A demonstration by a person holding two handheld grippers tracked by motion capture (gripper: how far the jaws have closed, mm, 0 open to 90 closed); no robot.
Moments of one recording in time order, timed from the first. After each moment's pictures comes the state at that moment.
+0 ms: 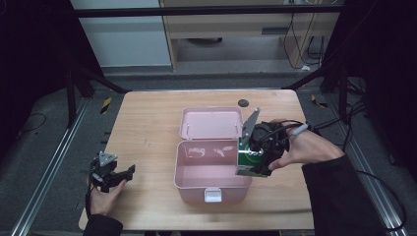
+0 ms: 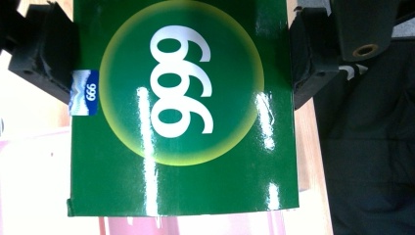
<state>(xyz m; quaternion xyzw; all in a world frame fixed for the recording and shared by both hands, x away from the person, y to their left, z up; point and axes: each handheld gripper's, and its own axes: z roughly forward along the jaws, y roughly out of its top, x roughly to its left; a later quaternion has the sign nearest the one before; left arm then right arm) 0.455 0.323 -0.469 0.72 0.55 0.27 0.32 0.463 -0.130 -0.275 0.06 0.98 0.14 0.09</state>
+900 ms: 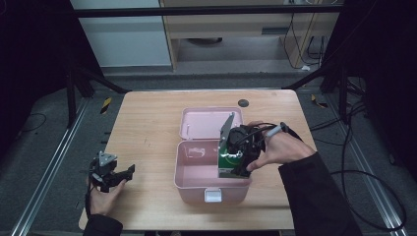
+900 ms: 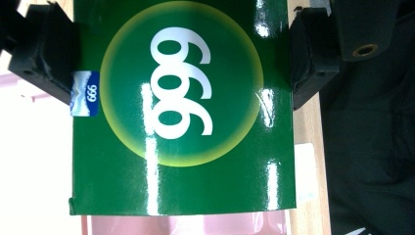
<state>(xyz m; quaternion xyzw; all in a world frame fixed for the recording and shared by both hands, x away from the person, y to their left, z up) 0.455 0.323 -0.468 0.72 0.55 0.27 0.32 0.471 -0.087 -0.294 0.04 0.99 0.14 0.08</state>
